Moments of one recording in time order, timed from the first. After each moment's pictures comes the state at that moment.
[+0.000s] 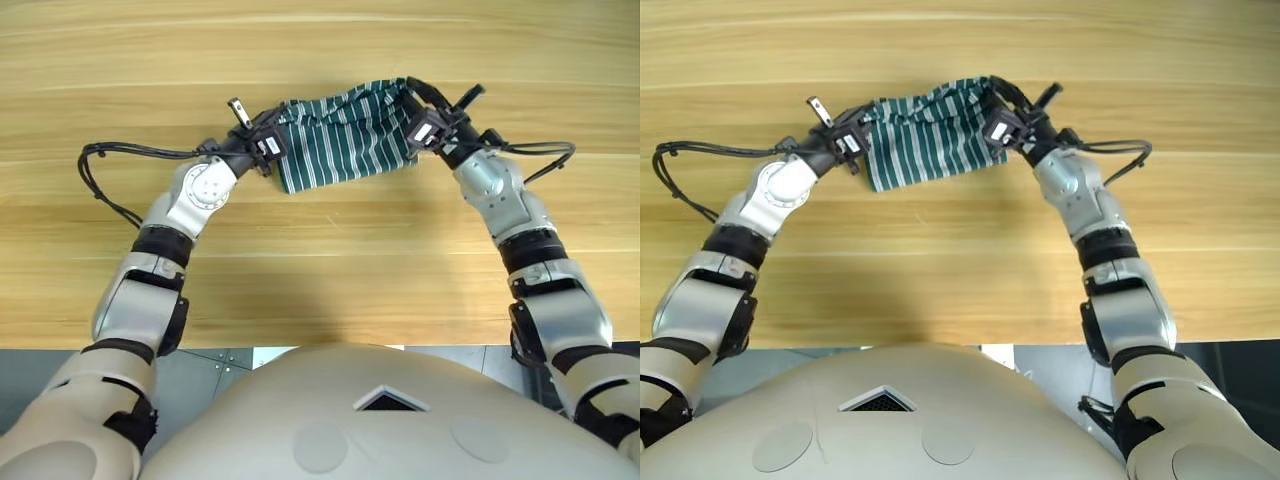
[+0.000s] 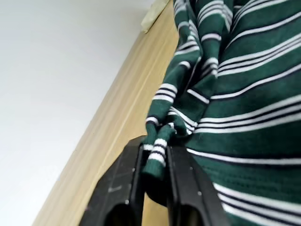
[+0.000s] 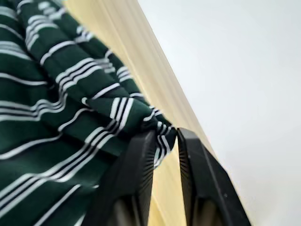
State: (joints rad) left arm -0.47 0.39 -0.33 0.87 0.47 -0.63 -0.16; right arm -0.44 -0.39 0.27 0.69 -0.53 -0.55 0.04
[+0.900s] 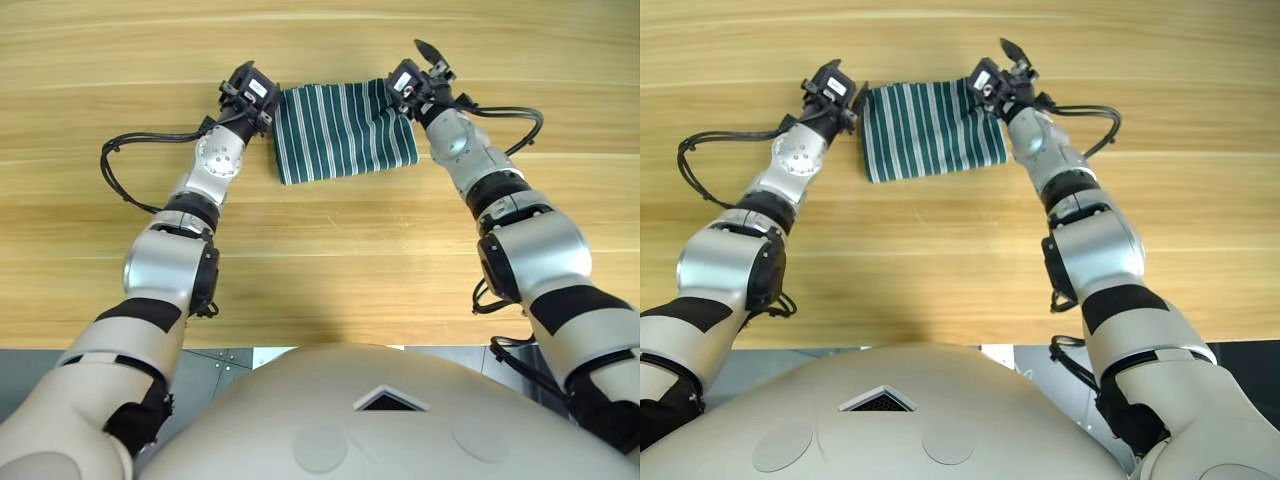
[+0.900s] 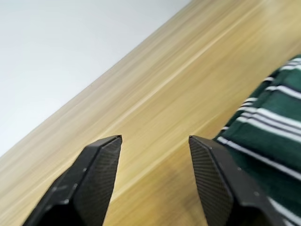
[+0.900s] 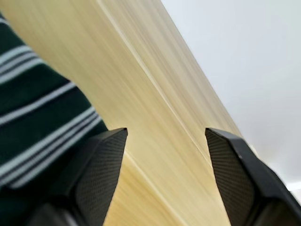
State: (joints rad) left arm -0.70 0.25 -0.11 1.30 0.27 -0.55 -0.04; right arm -0.81 -0.21 0.25 1.32 -0.46 -0.39 -0.11
